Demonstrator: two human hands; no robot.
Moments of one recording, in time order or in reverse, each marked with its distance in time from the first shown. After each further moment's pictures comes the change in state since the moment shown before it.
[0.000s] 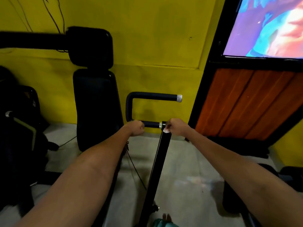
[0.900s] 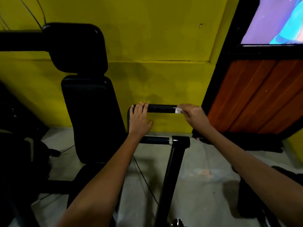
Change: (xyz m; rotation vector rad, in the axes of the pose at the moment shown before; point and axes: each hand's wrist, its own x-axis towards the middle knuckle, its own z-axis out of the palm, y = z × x) left_hand 0.108 -0.024 -0.032 0.045 0.656 -0.007; right_hand 0.095 0.040 -0.049 0.075 0.641 -0.196
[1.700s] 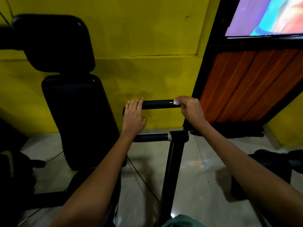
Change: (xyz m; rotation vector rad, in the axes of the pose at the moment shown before) left_hand 0.007 -0.026 0.008 -0.110 0.049 0.131; right_hand 0.002 -0.025 0.009 -0.099 0.119 0.173
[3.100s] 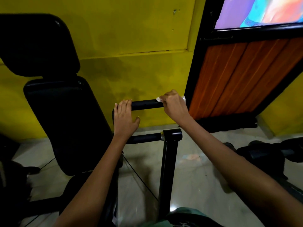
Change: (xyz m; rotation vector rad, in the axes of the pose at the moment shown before) left_hand 0.002 0.004 0.000 -0.004 -0.006 -0.069; right_hand 0.018 -0.033 -0.004 -0.213 -0.293 0.098
